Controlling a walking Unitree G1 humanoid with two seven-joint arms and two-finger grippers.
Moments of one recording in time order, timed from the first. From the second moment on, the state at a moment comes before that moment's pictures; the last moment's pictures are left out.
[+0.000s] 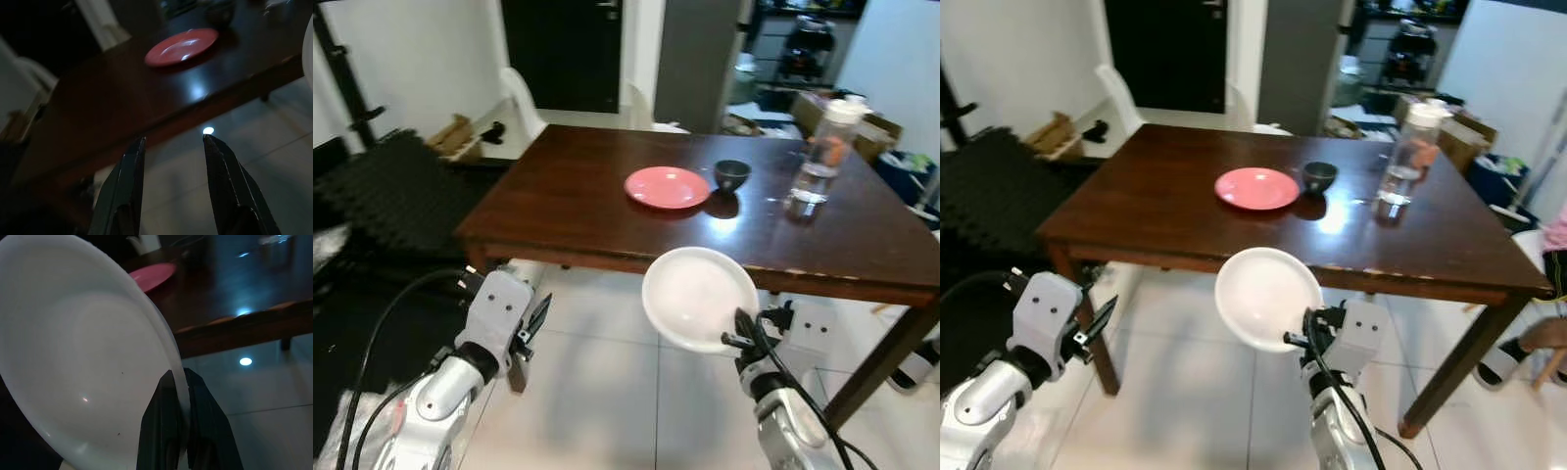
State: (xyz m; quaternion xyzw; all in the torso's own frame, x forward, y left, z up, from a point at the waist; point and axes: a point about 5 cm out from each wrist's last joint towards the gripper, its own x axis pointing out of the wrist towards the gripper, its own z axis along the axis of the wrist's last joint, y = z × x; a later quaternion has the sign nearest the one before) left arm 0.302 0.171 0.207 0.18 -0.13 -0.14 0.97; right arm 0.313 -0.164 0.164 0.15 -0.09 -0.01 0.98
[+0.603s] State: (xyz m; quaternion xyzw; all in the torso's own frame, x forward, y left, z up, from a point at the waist) left arm 0.303 0.163 0.209 0.17 -0.14 -0.15 0.96; right arm 0.312 -0.166 0.164 0.14 -0.09 0.00 0.99
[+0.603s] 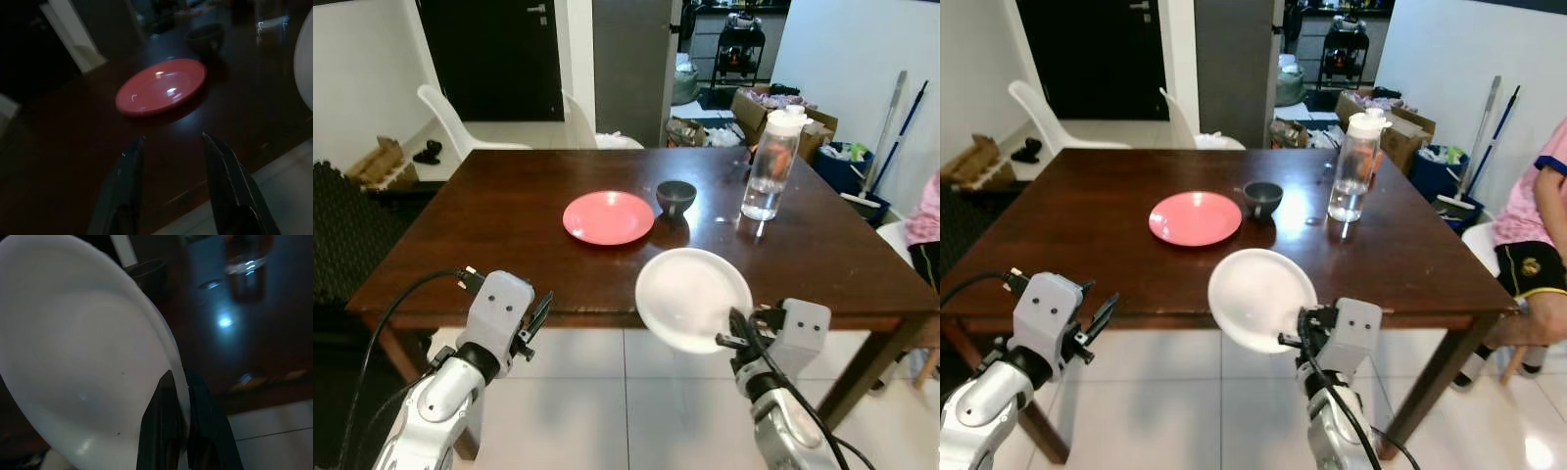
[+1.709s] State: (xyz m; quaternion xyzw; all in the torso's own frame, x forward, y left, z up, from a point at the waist) left arm 0.302 0.150 0.202 0.17 -0.14 -0.19 0.96; right arm 0.279 -0.203 0.183 0.16 -0.08 0.03 0.98
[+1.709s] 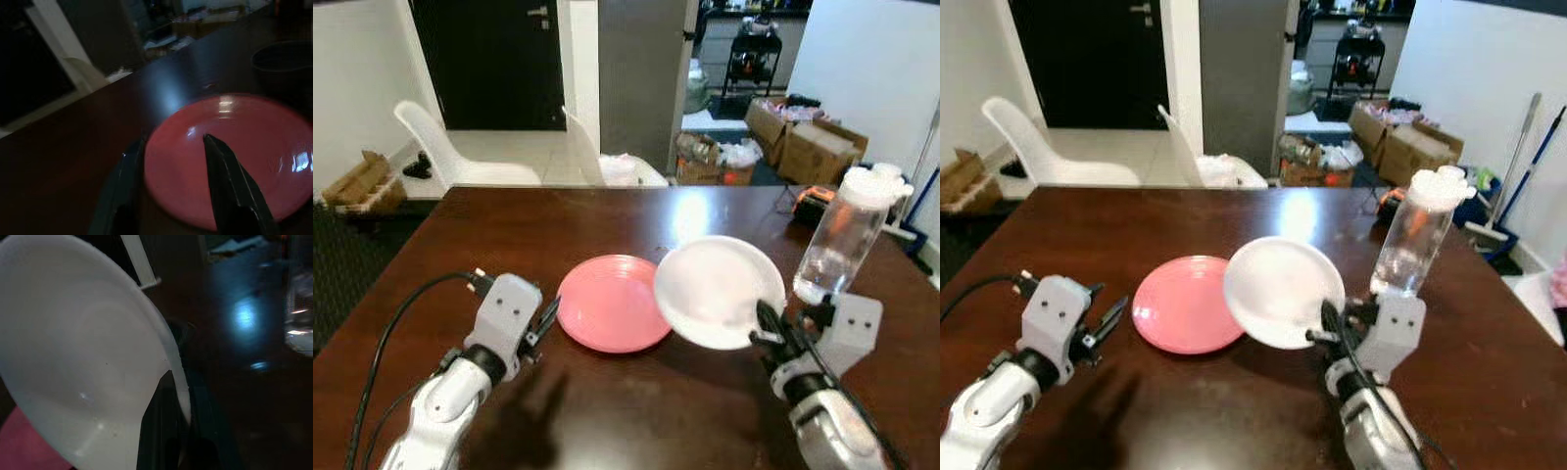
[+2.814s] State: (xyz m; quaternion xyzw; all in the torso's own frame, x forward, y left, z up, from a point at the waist) left arm 0.295 0.153 0.188 0.17 -0.12 -0.21 0.96; right arm 0.219 -0.276 0.156 0.34 0.04 -0.05 0.94
